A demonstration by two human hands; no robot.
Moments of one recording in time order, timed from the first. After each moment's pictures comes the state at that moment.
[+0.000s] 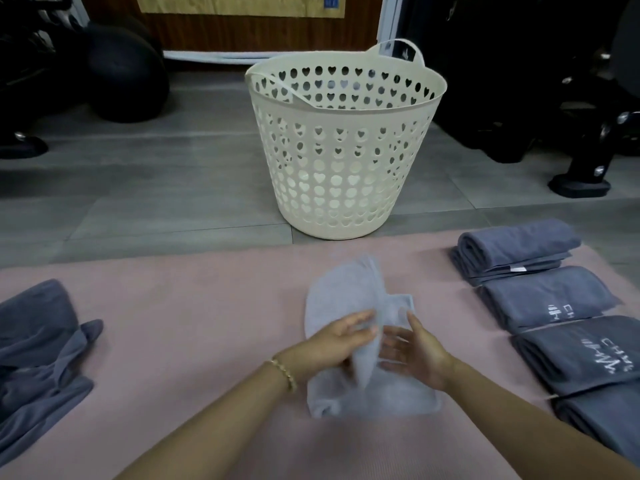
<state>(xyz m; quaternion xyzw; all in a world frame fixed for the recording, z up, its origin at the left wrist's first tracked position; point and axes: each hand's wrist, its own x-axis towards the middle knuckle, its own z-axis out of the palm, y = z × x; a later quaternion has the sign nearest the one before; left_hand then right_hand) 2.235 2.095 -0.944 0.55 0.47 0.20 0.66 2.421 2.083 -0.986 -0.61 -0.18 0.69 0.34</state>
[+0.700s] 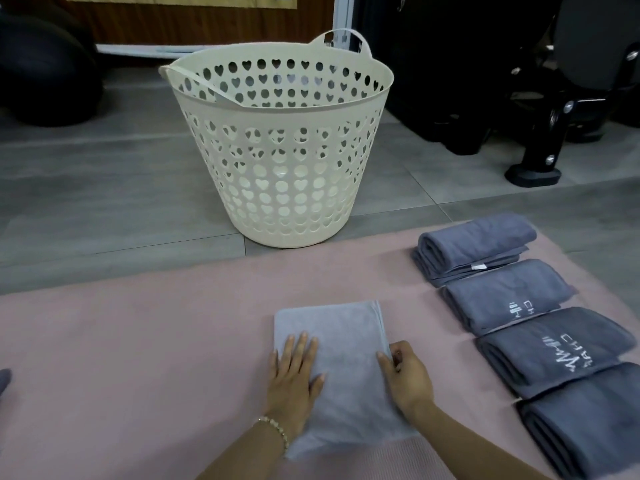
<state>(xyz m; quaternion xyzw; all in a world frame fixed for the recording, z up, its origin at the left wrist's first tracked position) 2.256 2.101 -1.077 0.81 0.55 0.05 0.19 2.462 2.064 -1.029 -0.81 -0.41 0.31 0.27</state>
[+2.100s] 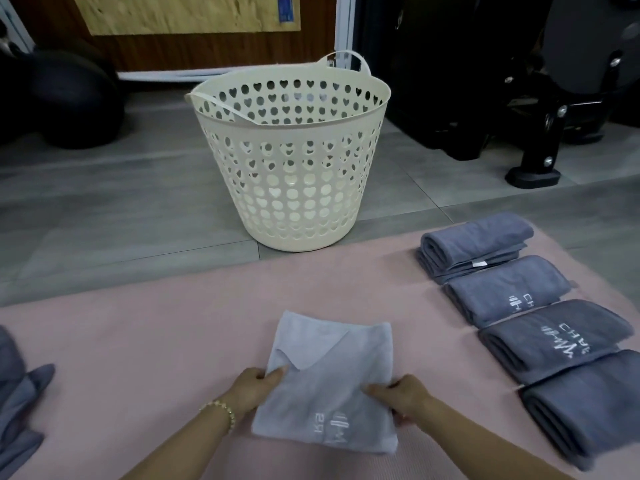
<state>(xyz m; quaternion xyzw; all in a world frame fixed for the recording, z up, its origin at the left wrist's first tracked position) 2.169 2.102 -1.028 0.48 0.65 0.09 0.58 2.443 2.036 -1.017 -0.77 -0.31 0.54 0.14</state>
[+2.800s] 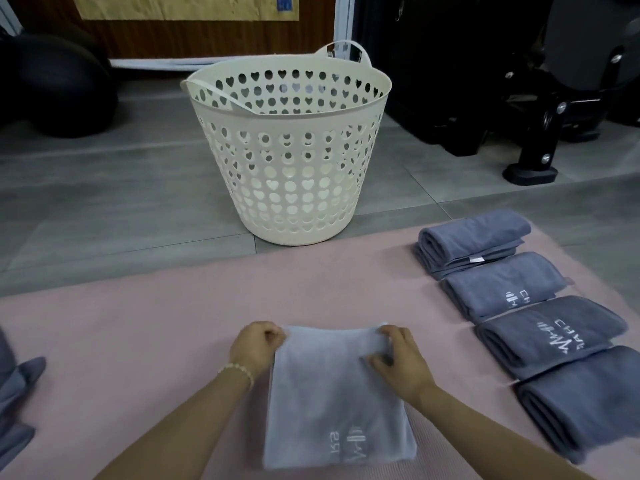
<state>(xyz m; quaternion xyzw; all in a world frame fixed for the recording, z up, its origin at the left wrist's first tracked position) 2.190 2.144 -1.029 0.67 0.61 0.22 0.36 2.452 2.050 -1.008 -0.74 -0.55 0.30 0.22</state>
